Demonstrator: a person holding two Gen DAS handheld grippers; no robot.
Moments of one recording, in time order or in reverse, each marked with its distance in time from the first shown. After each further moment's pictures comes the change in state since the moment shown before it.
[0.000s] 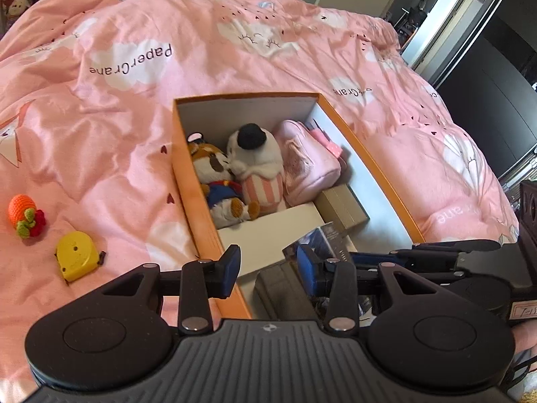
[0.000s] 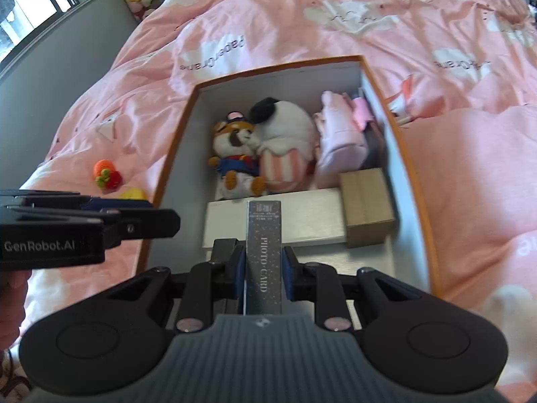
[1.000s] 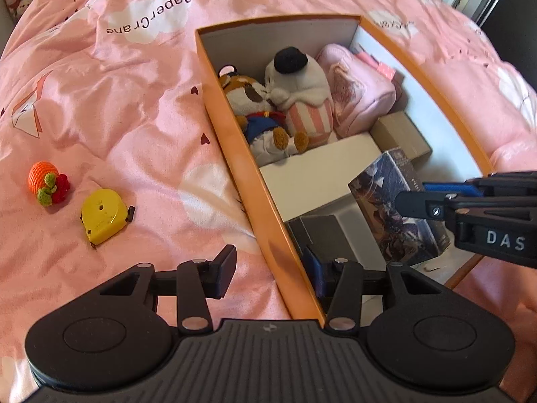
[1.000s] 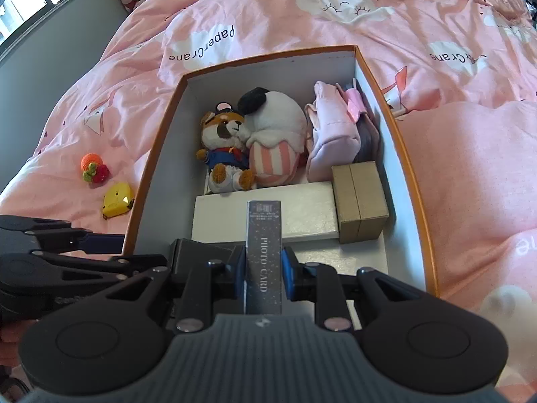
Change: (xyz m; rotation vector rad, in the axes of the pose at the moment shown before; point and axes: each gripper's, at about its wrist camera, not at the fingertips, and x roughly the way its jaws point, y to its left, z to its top) left arm 0.043 -0.002 -0.029 0.086 0.198 0.205; right arm 0.006 -0.008 0.000 0.013 0.030 -0.054
